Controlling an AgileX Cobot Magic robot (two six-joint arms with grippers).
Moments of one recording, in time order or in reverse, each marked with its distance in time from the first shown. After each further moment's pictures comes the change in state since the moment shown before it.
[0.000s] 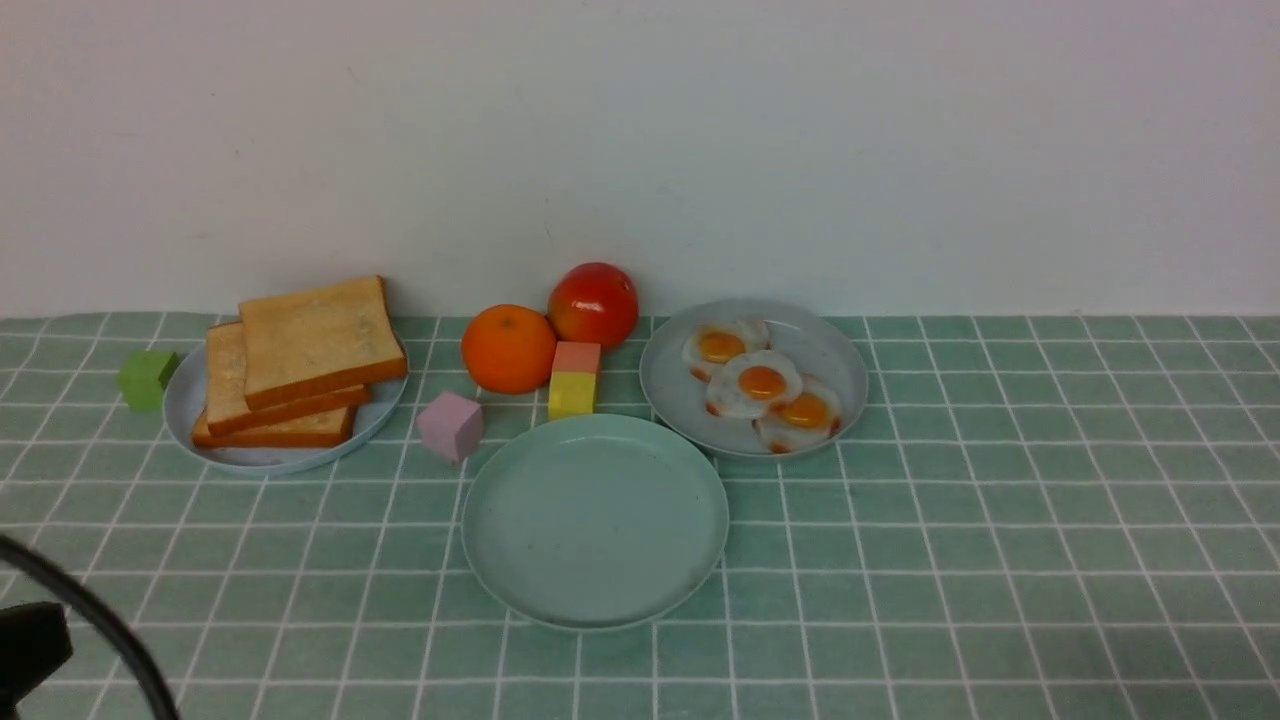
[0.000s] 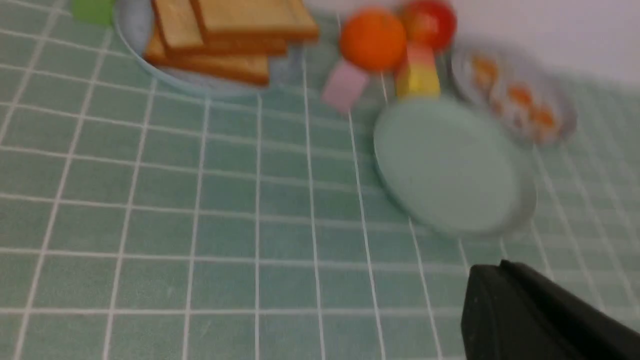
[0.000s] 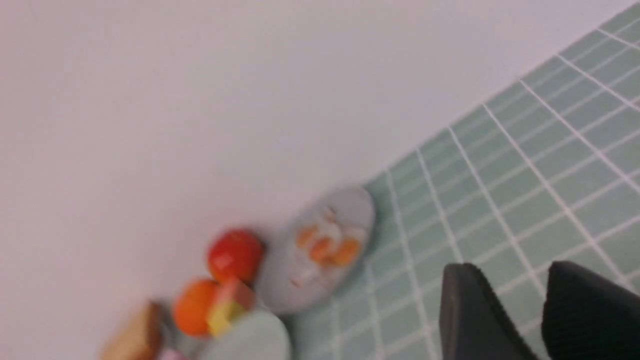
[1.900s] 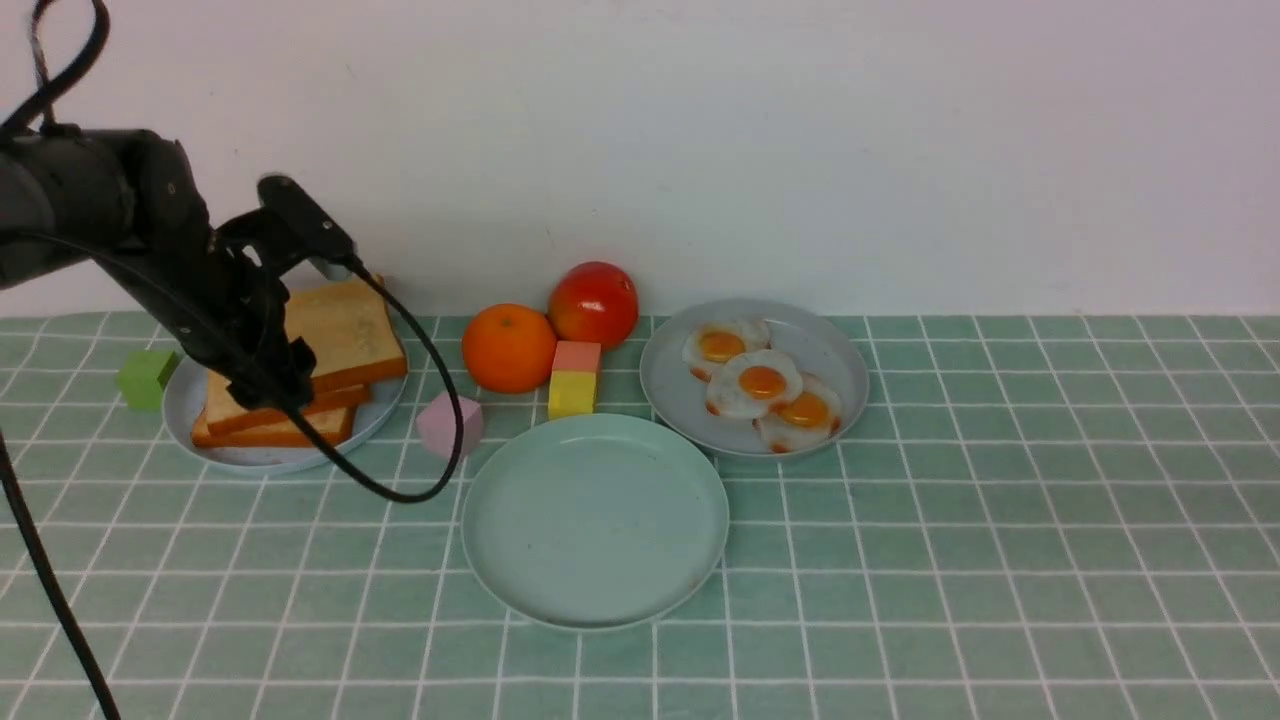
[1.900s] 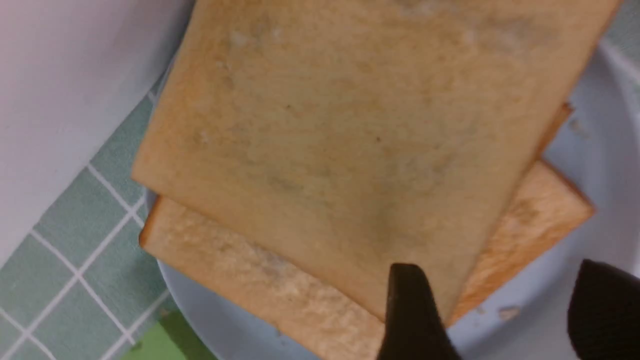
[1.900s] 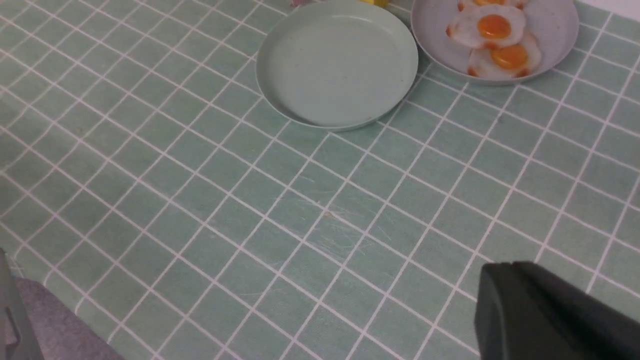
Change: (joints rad) right arm 0.255 0.666 -0.972 -0.235 0.957 -0.439; left arm 0.053 1.542 -0.966 0.313 -0.069 0.782
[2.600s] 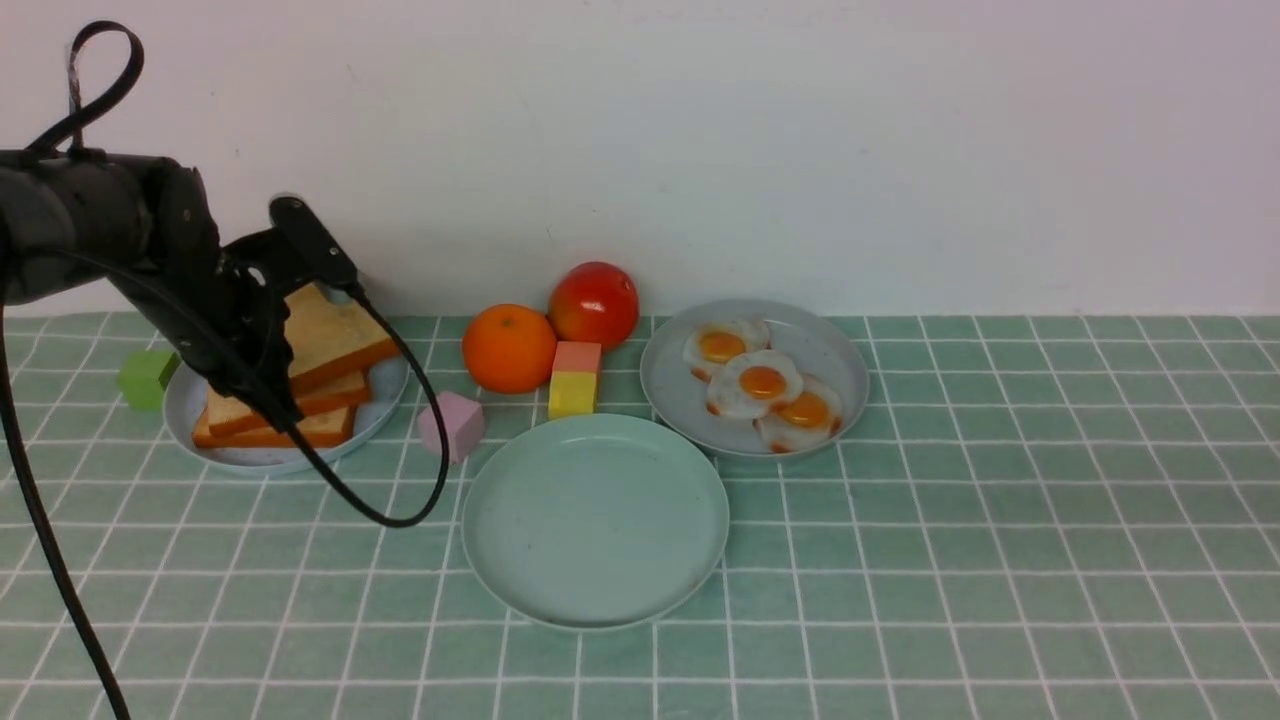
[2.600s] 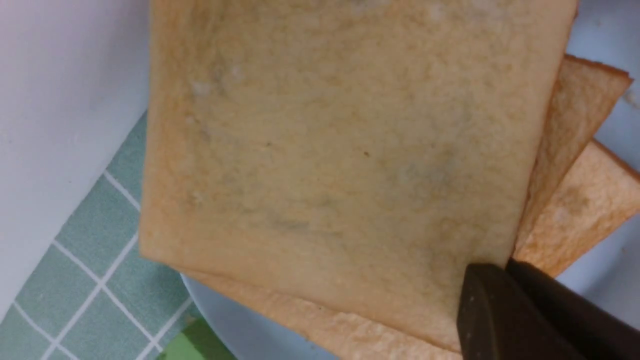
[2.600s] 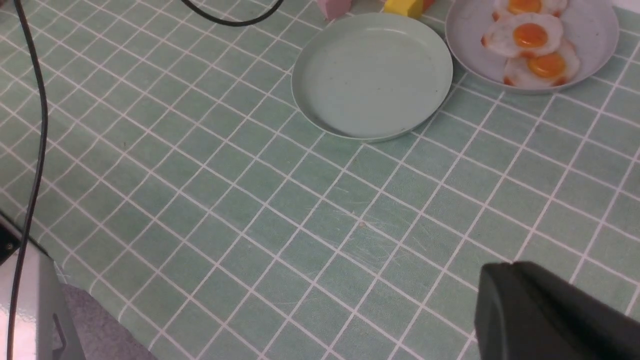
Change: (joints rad) right arm 0.000 0.000 0.000 0.061 0.000 0.000; left arm 0.000 0.018 0.000 0.047 -0.024 0.015
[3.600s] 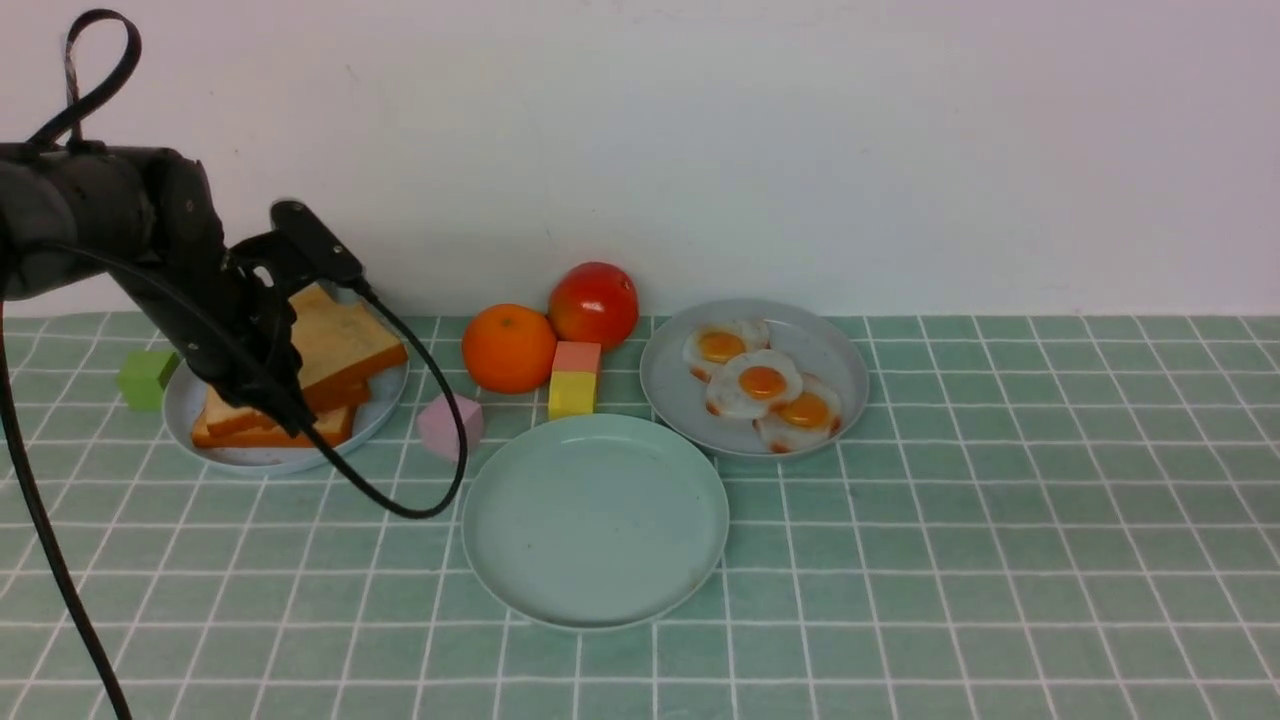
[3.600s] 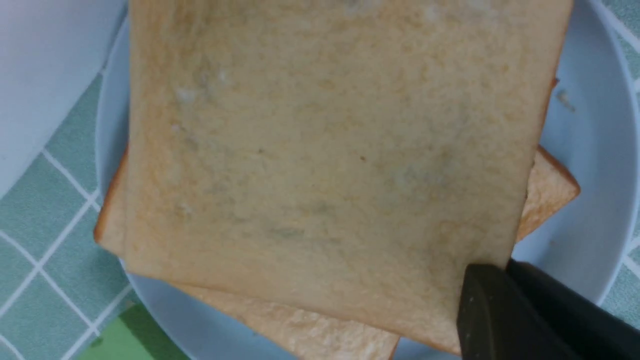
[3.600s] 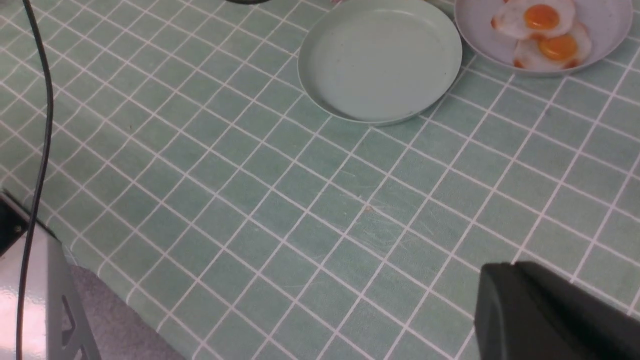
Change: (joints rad) right arm 0.000 0.000 0.000 0.003 0.031 0.000; left arm -0.008 -0.005 0.000 -0.034 0.066 -0.043
